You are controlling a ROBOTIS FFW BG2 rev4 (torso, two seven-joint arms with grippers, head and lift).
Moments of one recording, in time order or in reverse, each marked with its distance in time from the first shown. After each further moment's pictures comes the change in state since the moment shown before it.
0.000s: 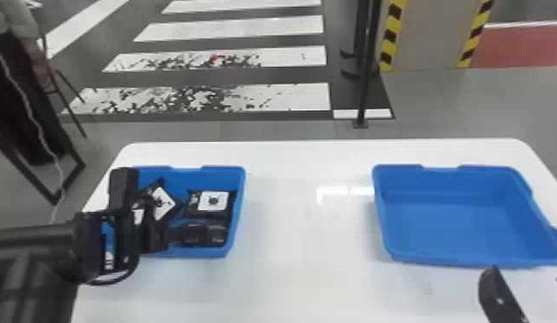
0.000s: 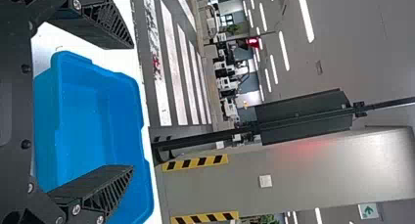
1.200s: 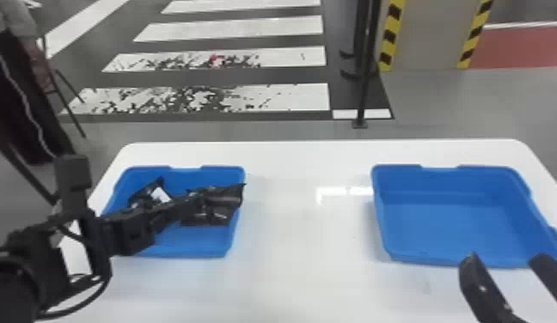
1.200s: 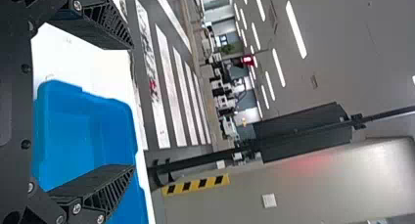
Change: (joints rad) left arm 0.261 -0.035 0.141 -0.440 0.316 -0.150 -0.033; right arm -0.034 0.000 0.012 -0.046 -0.054 0.094 0.095
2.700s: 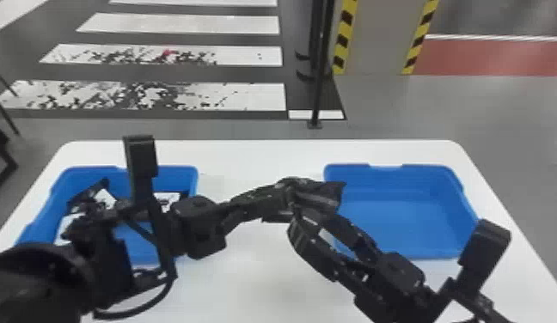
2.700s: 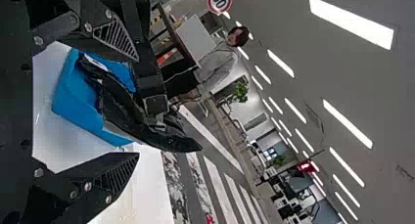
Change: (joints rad) left arm -0.059 -0.045 -0.393 -0.027 0.138 -0.104 0.011; right arm -0.353 -0.040 0.113 0.019 -0.207 0.589 0.226
